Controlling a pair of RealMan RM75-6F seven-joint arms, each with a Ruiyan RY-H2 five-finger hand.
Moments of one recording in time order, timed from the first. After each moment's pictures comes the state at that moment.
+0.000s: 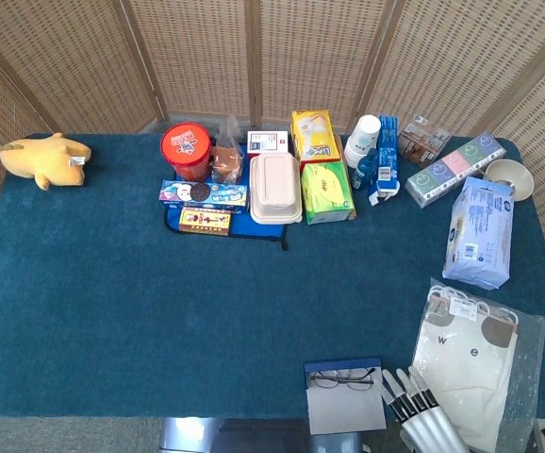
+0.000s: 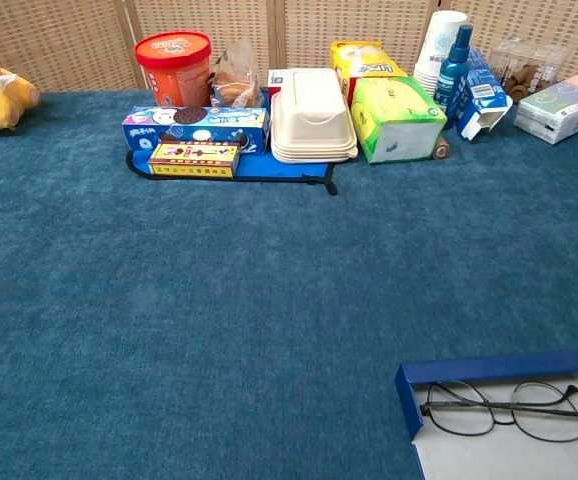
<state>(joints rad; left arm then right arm) -0.06 -1.00 -0.14 -1.55 1.50 1.62 -0.90 -0.07 -1.50 -0.33 -1.27 -1.94 1.65 -0.46</state>
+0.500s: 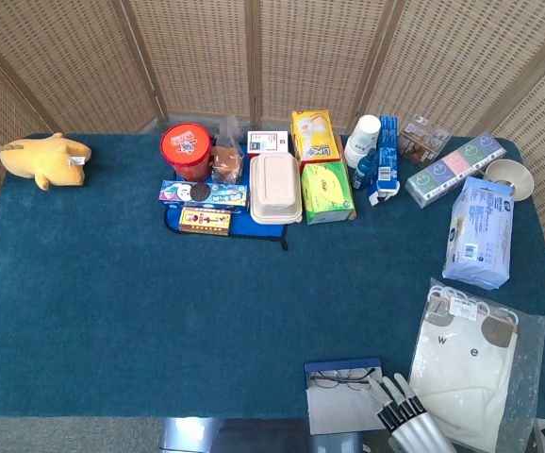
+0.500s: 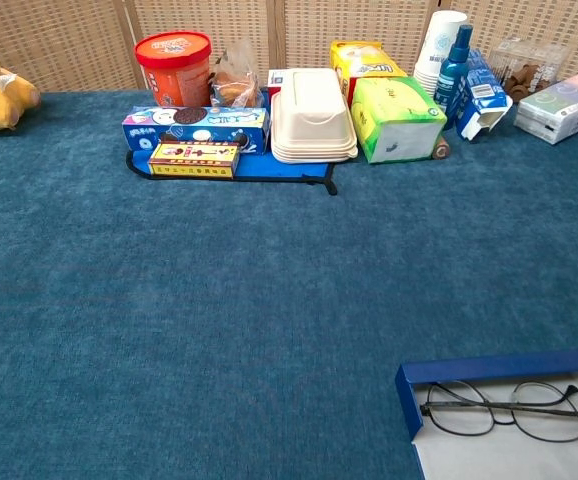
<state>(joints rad) -0.04 -0.99 -0.14 -1.53 1.51 1.64 -0.93 -0.08 -1.56 -0.33 -1.17 -2.01 1.66 -0.38</state>
